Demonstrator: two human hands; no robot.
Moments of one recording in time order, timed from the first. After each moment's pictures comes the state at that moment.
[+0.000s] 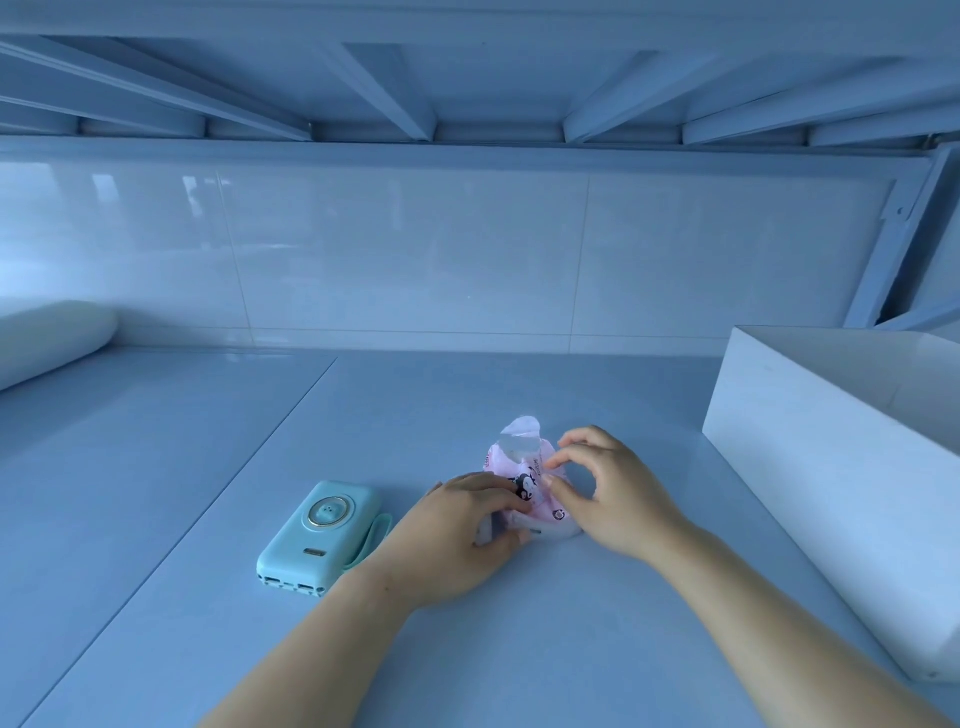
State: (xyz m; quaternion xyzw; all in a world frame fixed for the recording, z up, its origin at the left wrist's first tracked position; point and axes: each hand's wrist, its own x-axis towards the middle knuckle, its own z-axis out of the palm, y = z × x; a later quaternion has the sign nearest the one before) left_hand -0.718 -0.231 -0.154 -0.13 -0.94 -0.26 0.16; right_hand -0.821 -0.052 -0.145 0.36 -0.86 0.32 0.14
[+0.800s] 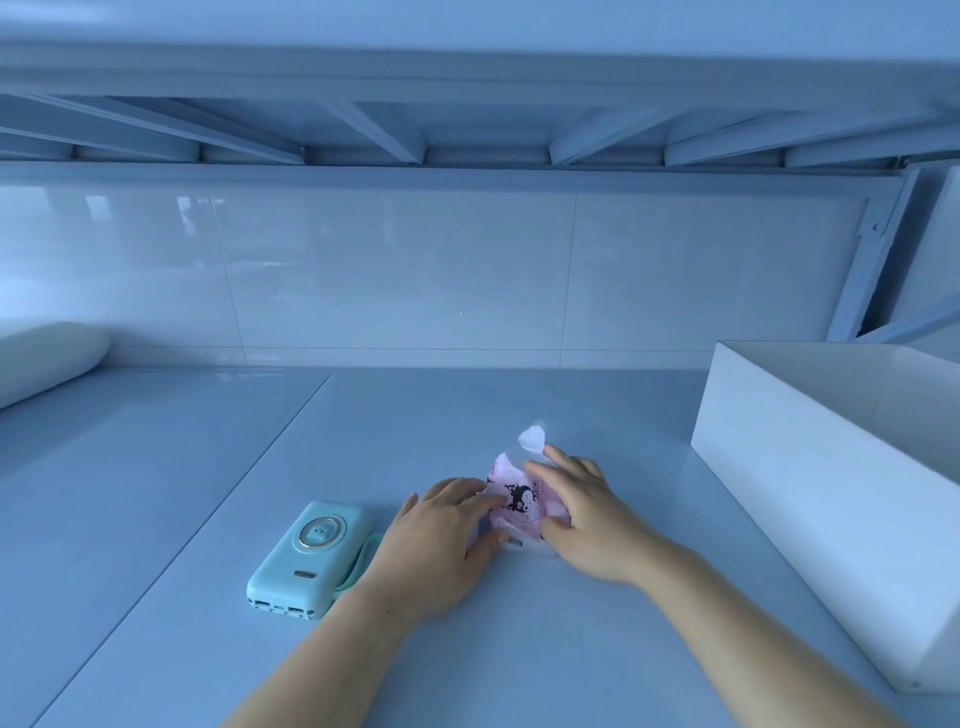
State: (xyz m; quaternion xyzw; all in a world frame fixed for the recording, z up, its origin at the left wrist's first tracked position) left_hand -0.724 -0.235 -0.158 -0.04 -0.97 -0.15 0.16; right_hand -0.816 -0.057 -0.148 0.40 -0.88 0.27 0.03
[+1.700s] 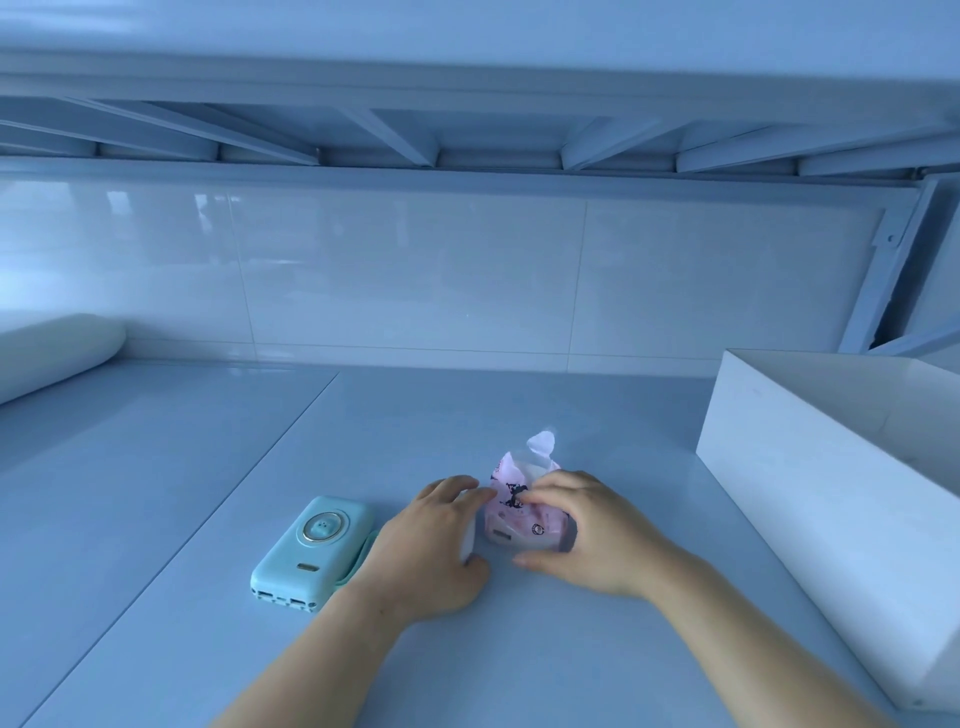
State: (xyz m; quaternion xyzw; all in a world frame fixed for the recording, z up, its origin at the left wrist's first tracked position) left_hand -0.714 -0.234 -0.149 -0.01 -0.98 -0.16 0.14; right_hand -0.811 -0.051 -0.144 0.44 -0.86 0.25 0.06
